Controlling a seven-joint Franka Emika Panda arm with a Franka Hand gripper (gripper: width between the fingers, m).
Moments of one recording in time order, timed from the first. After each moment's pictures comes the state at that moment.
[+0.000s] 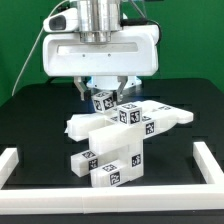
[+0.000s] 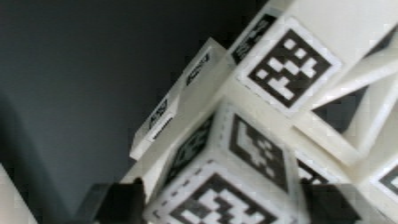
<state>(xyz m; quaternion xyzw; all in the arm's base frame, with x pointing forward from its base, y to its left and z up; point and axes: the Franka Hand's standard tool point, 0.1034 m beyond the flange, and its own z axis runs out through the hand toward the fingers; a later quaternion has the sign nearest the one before) 0.524 -0.032 0.124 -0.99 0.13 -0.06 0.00</state>
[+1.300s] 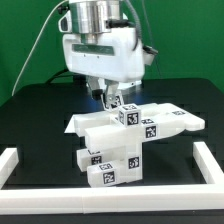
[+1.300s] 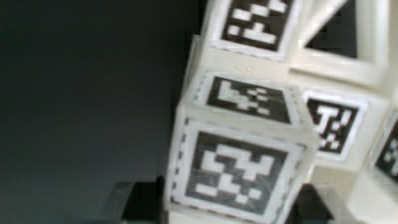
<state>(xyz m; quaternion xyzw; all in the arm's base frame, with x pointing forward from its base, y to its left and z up) 0.521 -0.030 0.121 -0.85 0.53 -0.03 0.03</state>
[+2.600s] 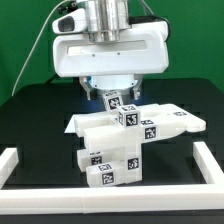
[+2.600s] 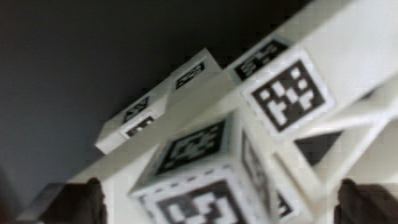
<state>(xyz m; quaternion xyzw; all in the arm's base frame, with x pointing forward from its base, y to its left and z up) 0.520 -0.007 0.122 -0.99 0.11 -0.04 0.02</state>
